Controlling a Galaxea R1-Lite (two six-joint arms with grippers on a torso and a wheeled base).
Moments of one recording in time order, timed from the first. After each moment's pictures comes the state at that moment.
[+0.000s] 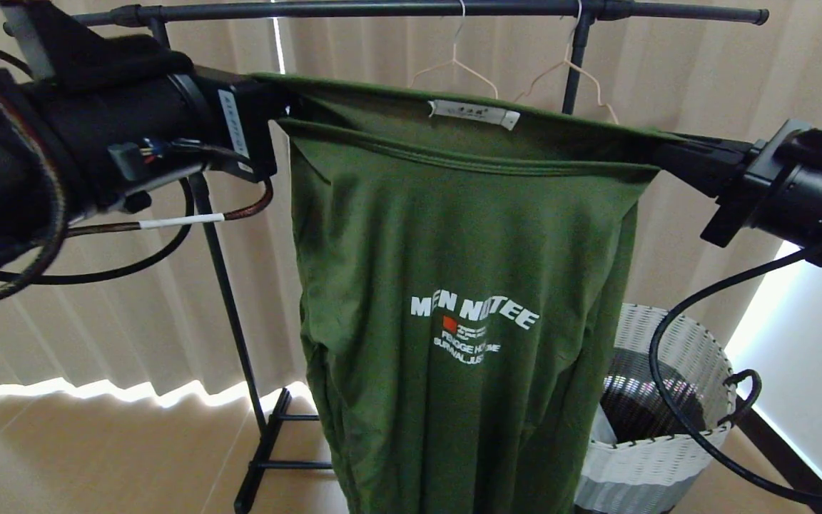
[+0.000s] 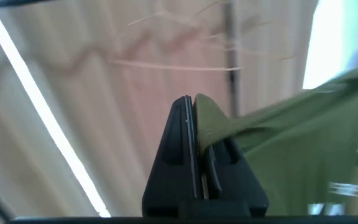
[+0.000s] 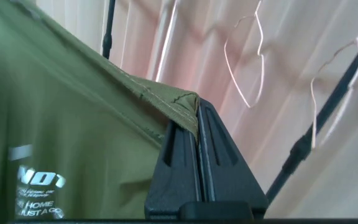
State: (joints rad) left arm -0.59 1.44 -1.13 -0.43 0.10 0.19; right arm 0.33 1.40 -0.87 -0.67 0.34 -0.09
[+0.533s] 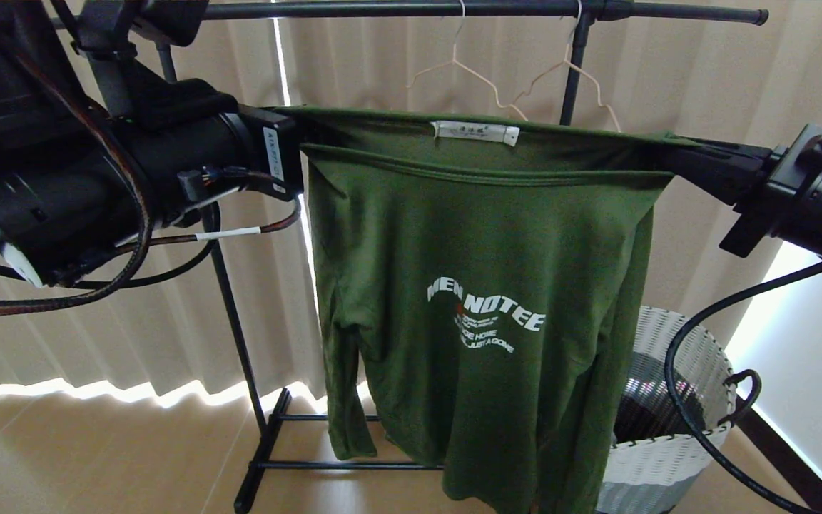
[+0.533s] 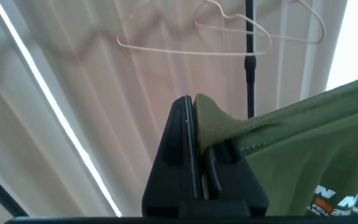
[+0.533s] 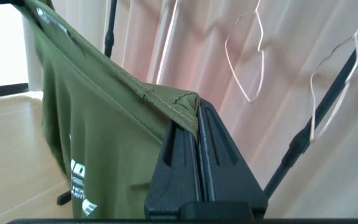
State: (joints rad) left arm -0.57 1.51 -1.12 -0.49 0.11 0.19; right arm 0.33 1.36 -0.84 -0.65 0.34 -0.09
